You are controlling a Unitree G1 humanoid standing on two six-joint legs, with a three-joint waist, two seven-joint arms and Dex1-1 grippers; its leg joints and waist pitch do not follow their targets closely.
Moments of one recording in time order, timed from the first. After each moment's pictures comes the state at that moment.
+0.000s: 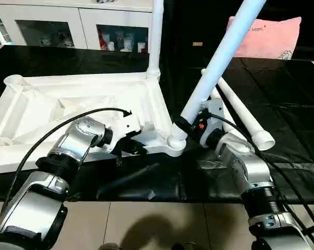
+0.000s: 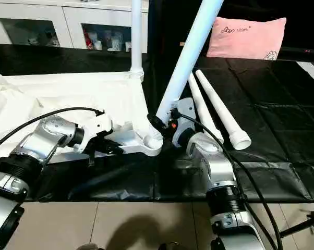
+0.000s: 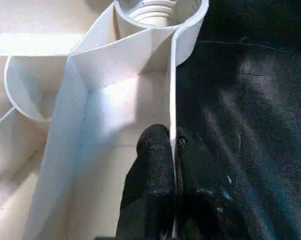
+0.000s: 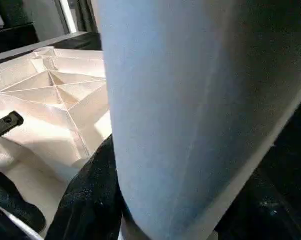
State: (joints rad) left arm -0.76 0.42 -0.31 0.77 0.09 0.10 -1.26; right arm -0.49 -0.12 0.01 0.39 0.23 0.24 0.56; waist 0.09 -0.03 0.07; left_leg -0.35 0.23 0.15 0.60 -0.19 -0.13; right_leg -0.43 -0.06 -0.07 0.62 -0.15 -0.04
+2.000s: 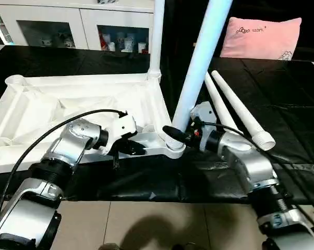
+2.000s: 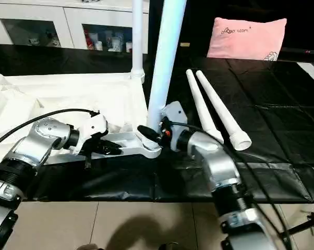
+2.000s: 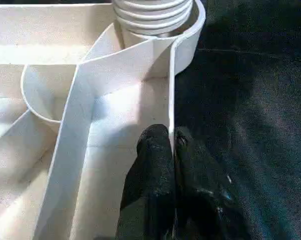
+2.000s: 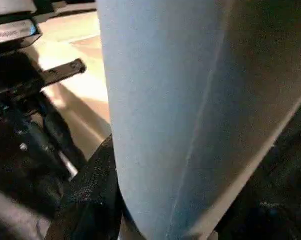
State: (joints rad) left arm -0.70 0.45 -0.29 0.68 0.06 0.08 -1.26; right arm -0.51 -0.23 0.15 0.37 0.18 0.24 0.80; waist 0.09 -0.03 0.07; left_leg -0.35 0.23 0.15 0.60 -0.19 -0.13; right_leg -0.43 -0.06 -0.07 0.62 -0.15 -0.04
